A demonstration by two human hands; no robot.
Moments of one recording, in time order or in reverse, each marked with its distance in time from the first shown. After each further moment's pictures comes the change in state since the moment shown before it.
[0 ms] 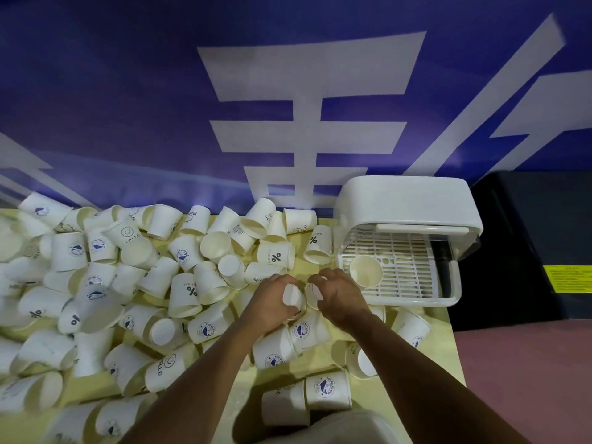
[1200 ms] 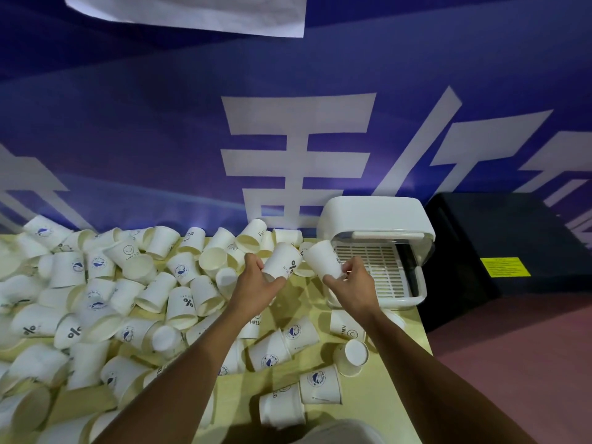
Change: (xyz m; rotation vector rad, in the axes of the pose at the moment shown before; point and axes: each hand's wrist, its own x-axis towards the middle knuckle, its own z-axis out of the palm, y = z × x) left_hand -0.053 0.037 -0.056 -0.353 0.266 -0.061; right_hand -0.067 -0.019 -0.068 0.837 0.396 0.543
